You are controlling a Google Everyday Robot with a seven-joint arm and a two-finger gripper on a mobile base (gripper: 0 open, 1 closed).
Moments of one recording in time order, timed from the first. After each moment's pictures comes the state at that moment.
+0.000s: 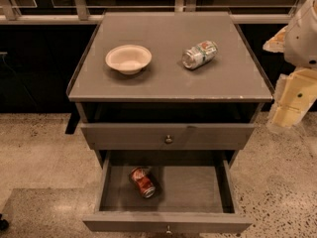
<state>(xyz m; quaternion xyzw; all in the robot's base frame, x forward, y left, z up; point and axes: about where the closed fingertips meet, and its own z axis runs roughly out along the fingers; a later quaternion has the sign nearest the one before) 0.438 -0.217 0.976 -0.60 0.78 -0.03 0.16</state>
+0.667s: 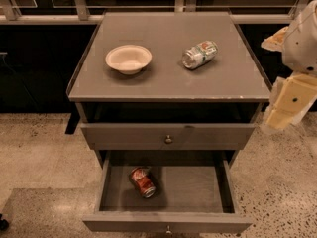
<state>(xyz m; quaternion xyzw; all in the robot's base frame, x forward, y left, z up) 0.441 -0.210 0.975 -0.60 0.77 -0.04 0.20</state>
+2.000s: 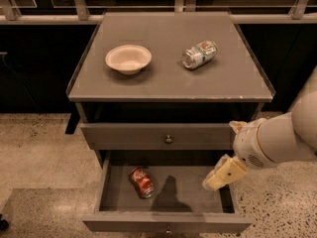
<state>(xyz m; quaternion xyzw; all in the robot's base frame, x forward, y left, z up) 0.429 -0.165 0.777 -0.47 0.83 0.09 0.28</state>
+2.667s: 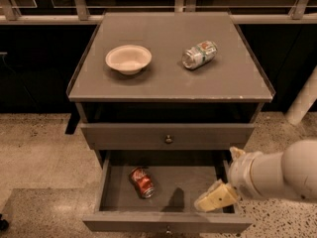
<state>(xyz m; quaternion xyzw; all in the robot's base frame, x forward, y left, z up) 0.402 -0.163 0.719 -0.40 0.86 0.09 0.29</state>
